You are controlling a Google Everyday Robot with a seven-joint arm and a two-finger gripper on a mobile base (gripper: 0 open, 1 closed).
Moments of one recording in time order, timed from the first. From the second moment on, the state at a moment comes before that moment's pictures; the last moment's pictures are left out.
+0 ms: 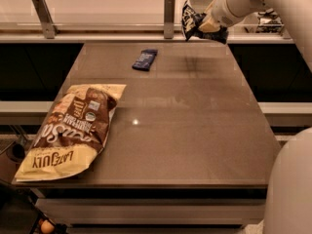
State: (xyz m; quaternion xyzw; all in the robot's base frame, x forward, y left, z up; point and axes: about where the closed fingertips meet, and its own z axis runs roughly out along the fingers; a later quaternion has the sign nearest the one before) arm 0.791 -0.166 0.961 -0.57 0.70 -0.09 0.43
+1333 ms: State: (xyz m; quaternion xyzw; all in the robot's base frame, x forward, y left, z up) arm 0.805 -0.106 0.924 -0.59 0.69 -0.07 0.41
